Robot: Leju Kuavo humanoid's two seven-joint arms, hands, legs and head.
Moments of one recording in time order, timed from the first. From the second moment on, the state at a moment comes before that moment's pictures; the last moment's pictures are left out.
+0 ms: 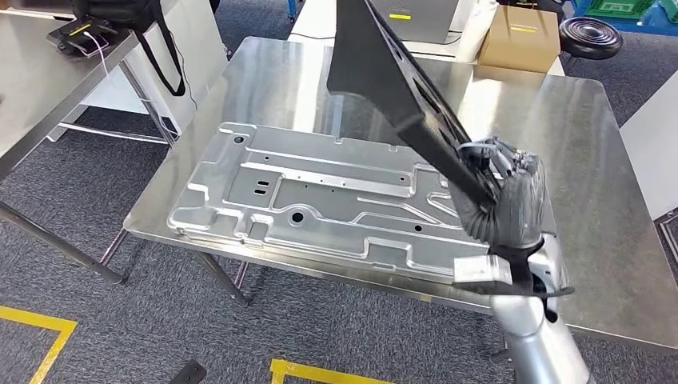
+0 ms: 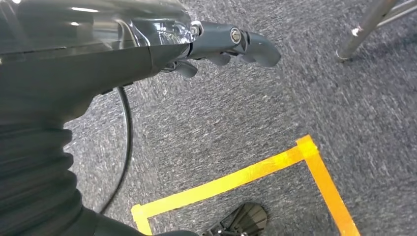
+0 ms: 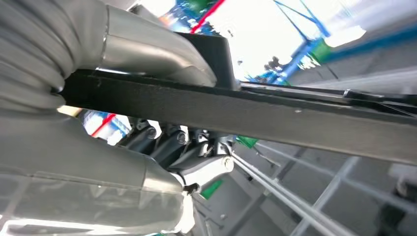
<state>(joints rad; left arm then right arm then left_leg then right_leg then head) -0.08 -0.13 0.45 -0.18 -1.07 -0.08 -0.38 -0.24 -0.18 0.20 -1.56 0.54 -0.38 -0.41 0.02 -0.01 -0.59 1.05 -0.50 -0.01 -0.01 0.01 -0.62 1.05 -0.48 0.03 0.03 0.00</state>
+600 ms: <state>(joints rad) -0.12 -0.13 0.39 -0.18 -1.14 -0.11 -0.45 -1.04 -0.29 0.32 -0.64 0.82 -0.21 -0.15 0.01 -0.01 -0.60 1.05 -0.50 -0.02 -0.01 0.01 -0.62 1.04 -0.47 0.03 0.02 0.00</state>
